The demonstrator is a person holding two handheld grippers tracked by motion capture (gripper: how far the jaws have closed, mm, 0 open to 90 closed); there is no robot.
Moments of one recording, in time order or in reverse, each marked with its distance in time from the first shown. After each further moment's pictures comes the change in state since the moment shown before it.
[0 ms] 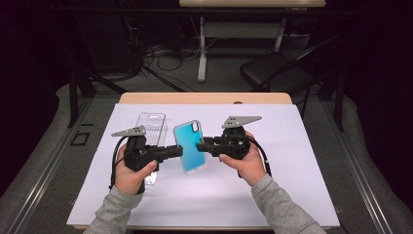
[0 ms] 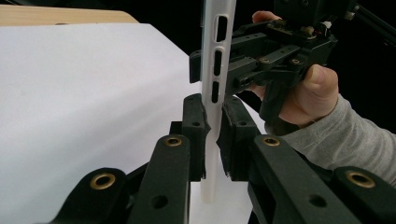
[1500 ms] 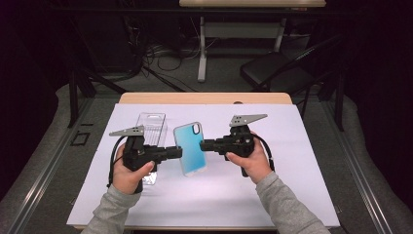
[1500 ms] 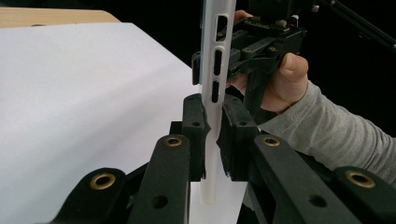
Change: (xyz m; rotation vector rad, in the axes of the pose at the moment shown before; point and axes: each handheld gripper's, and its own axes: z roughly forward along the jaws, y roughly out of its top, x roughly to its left) left arm 0.002 0.001 -0.004 0.010 -0.073 0.022; right arm -0.014 -0.003 -0.009 -0.023 0.147 0.032
